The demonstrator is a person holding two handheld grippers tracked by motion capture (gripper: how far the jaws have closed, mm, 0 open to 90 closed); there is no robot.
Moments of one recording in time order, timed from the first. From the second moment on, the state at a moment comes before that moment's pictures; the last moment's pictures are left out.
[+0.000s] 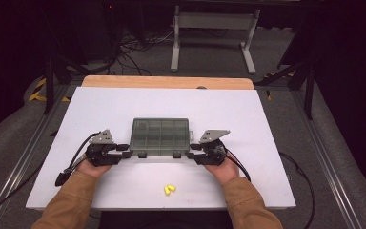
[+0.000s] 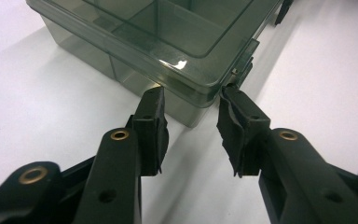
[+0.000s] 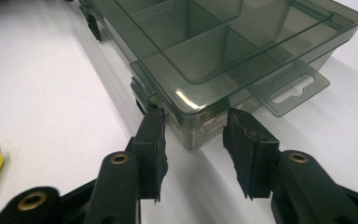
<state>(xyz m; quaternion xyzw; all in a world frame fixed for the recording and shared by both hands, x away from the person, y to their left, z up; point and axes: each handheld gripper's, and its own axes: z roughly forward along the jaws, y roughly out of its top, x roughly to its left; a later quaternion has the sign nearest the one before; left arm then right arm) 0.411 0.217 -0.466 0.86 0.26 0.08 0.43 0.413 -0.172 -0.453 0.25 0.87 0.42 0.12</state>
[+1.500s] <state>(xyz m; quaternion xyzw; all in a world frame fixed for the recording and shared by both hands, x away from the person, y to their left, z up) 0.406 0.215 -0.462 0.86 0.25 0.11 0.43 0.409 -0.171 -0.451 0.24 0.86 0.42 0.13</state>
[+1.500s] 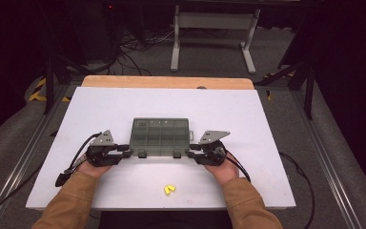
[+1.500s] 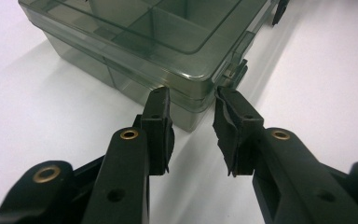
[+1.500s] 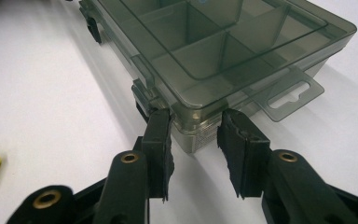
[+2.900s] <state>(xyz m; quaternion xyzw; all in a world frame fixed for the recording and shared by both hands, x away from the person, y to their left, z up) 0.402 0.216 -0.452 0.82 0.24 0.13 0.50 0.418 -0.177 -0.432 0.24 0.86 0.43 0.14</state>
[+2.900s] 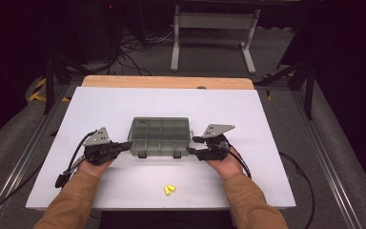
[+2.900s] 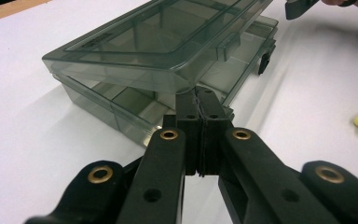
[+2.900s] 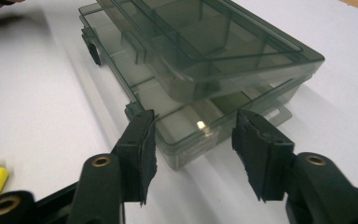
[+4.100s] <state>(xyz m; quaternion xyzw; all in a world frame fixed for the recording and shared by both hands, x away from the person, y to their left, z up) 0.400 0.222 -0.448 0.81 0.25 0.13 0.51 0.443 -0.153 -0.399 0.20 0.87 0.41 0.19</state>
